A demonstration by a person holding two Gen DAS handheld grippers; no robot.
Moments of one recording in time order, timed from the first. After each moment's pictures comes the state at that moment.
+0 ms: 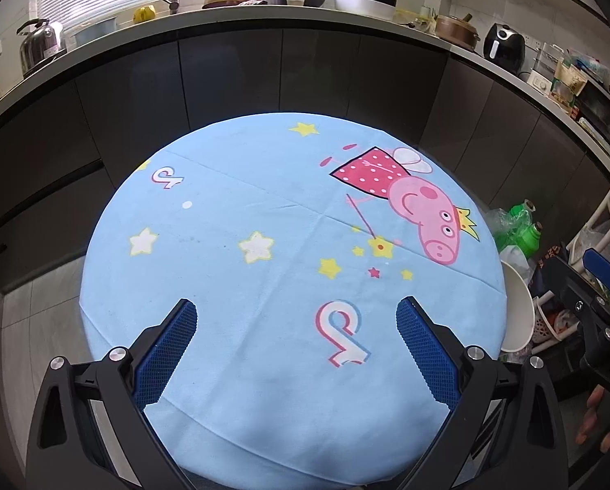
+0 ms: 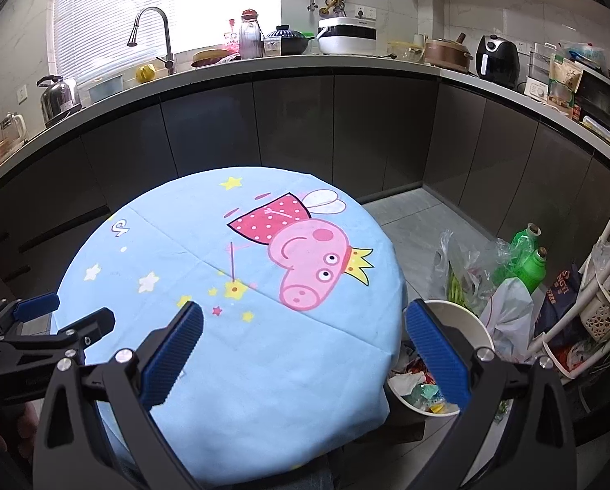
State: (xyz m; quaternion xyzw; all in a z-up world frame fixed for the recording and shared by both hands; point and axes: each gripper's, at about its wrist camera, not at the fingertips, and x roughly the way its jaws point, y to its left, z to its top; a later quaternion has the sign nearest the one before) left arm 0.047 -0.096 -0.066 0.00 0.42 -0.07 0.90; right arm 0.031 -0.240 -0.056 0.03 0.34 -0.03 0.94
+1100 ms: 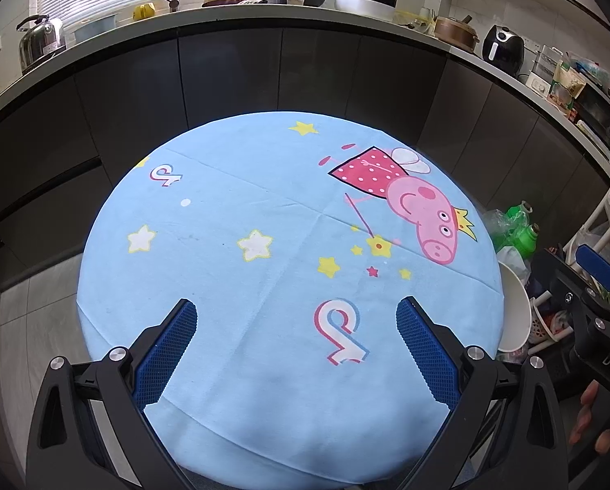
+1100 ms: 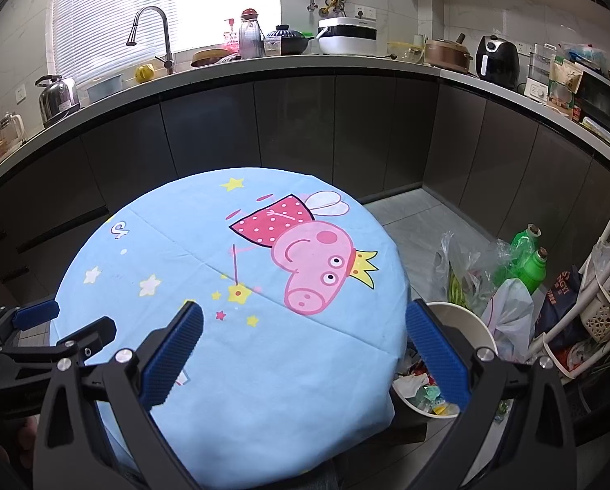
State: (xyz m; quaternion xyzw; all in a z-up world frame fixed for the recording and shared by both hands) left arm 0.046 -0.095 -0.067 -0.01 0.43 -0.07 0.90; right arm 0.037 -0.232 -0.058 0.03 0.34 -0.03 0.94
